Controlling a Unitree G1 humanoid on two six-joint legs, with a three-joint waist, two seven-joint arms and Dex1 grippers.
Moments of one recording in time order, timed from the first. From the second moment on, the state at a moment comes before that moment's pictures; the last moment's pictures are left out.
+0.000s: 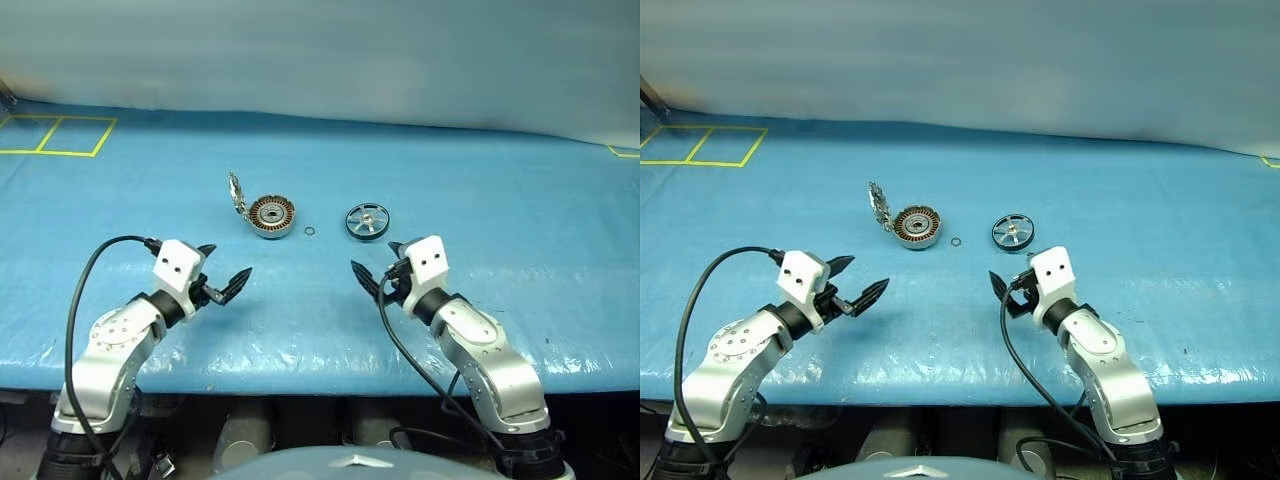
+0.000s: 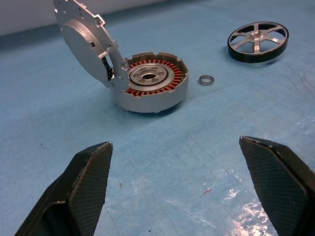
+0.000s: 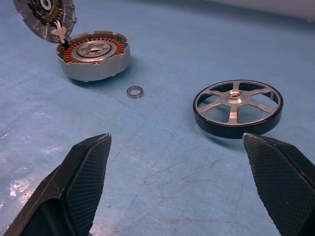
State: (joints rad) left arm 0.08 0.51 0.09 -0.40 -0.31 0.45 -0.53; right arm 0.03 -0.29 0.08 -0.47 0.21 0.57 0.31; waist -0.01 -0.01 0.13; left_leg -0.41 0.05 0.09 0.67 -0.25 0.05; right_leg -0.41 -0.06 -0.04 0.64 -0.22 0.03
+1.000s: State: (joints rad) left arm 0.06 0.51 0.07 -0.39 -0.32 0.47 -0.55; right arm 0.03 -0.30 0.08 -0.47 0.20 0.55 0.31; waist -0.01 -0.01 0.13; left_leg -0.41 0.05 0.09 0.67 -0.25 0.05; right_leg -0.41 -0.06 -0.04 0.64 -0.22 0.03
